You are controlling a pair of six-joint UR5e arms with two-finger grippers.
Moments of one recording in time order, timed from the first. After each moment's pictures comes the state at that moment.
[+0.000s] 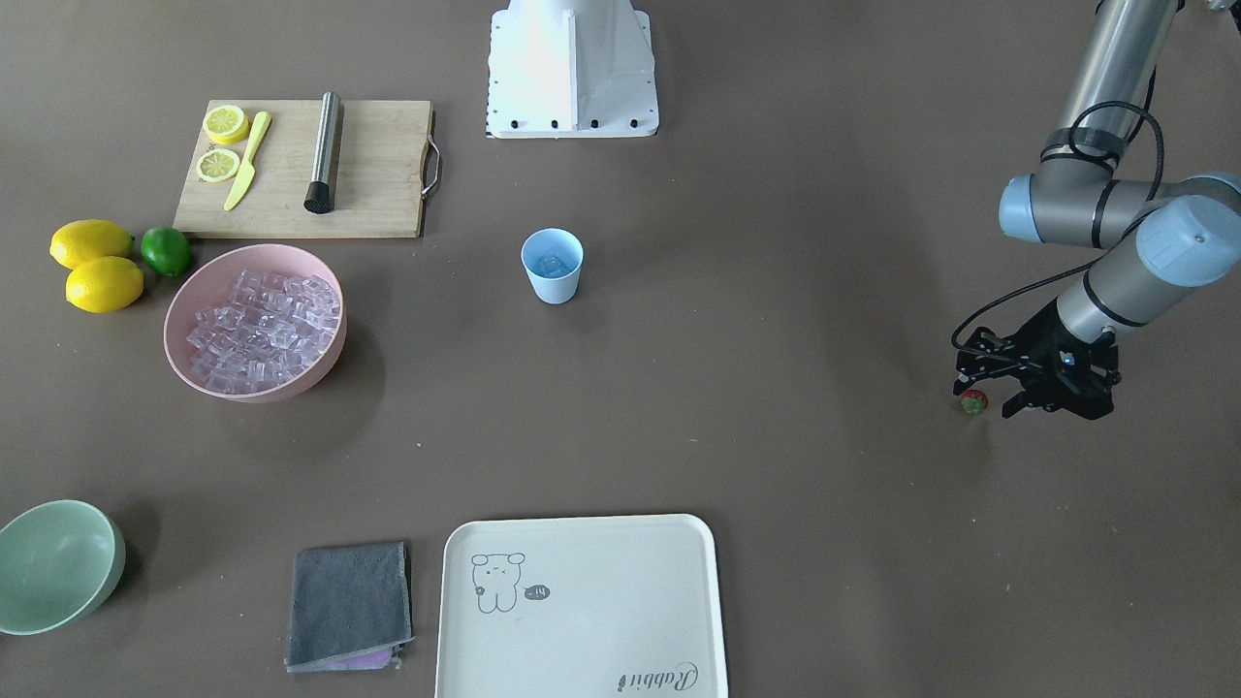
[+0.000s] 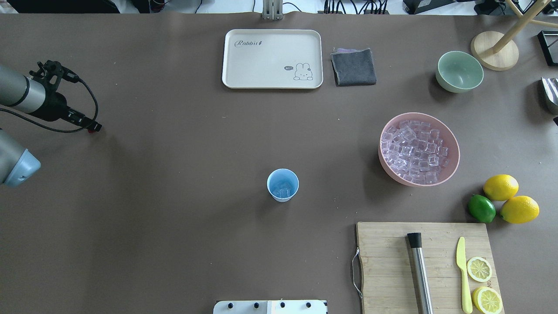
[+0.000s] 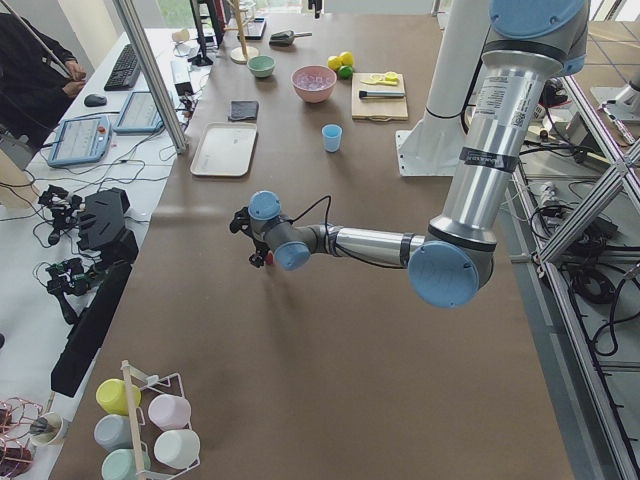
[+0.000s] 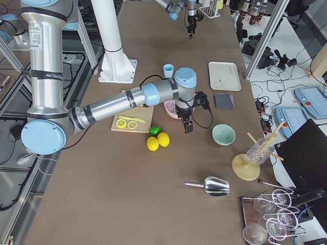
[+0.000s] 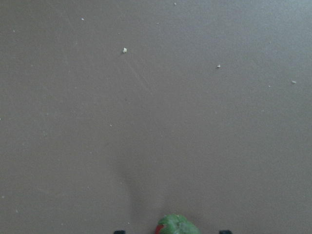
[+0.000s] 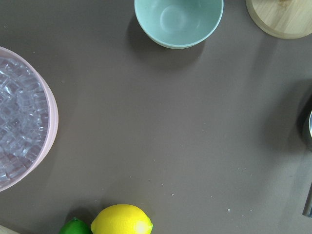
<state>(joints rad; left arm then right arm) -0.99 -1.82 -1.32 -2.36 -2.21 -0.44 1.35 -1.60 1.98 -1.65 2.31 -0.01</state>
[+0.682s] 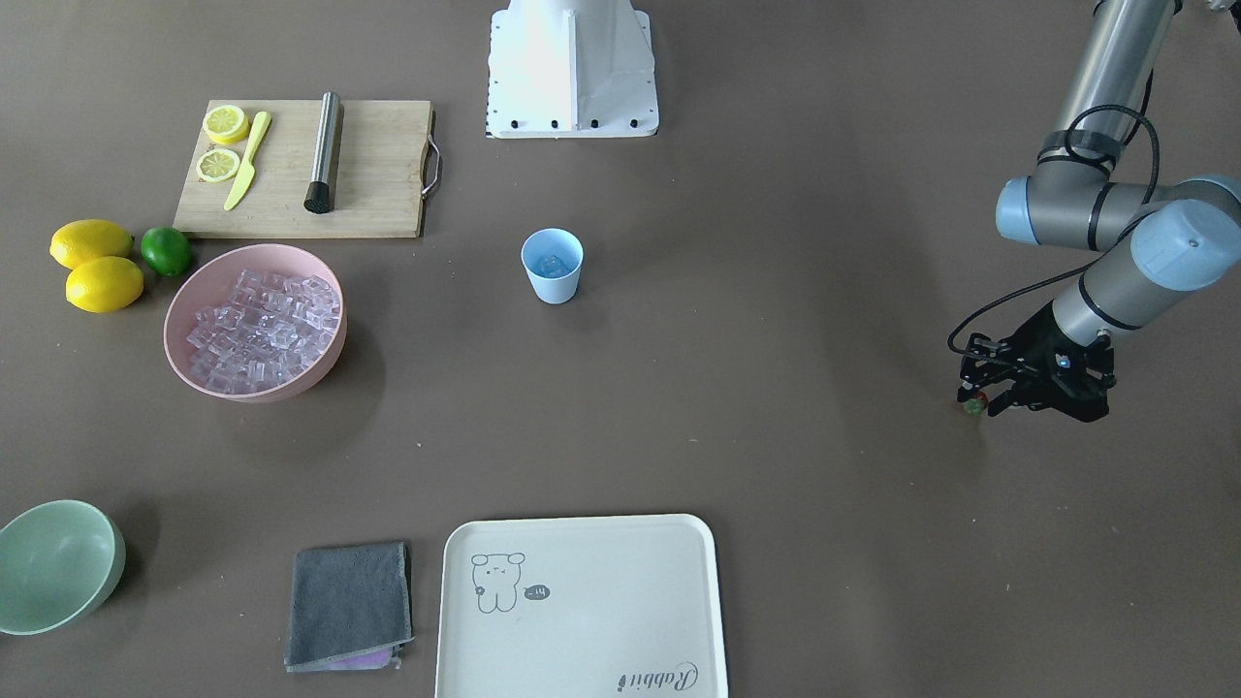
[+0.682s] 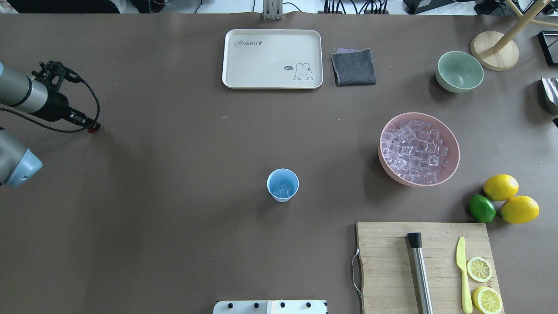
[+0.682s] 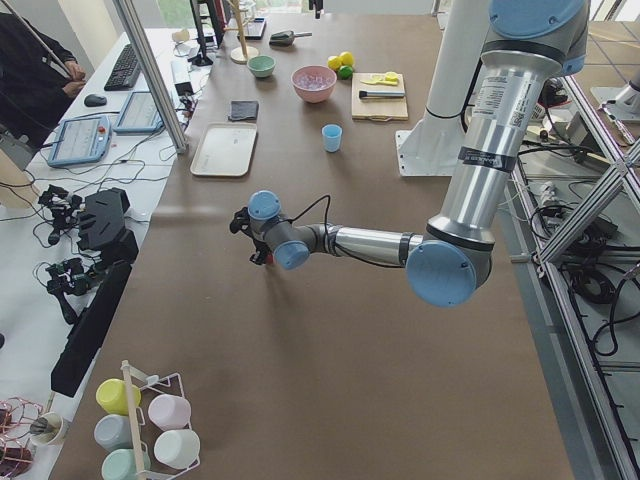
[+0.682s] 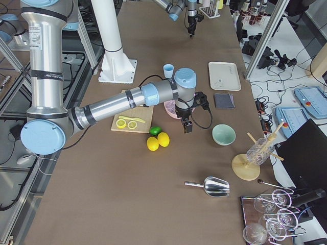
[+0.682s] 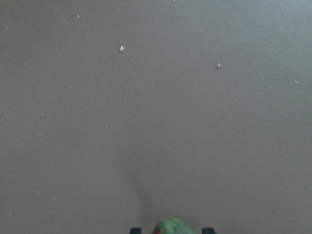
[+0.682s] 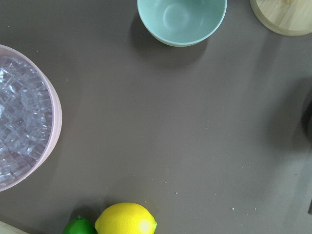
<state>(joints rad) -0.99 -1.82 -1.32 -2.35 -2.21 -0.44 1.35 -1.60 1.98 -1.65 2.32 -0.01</state>
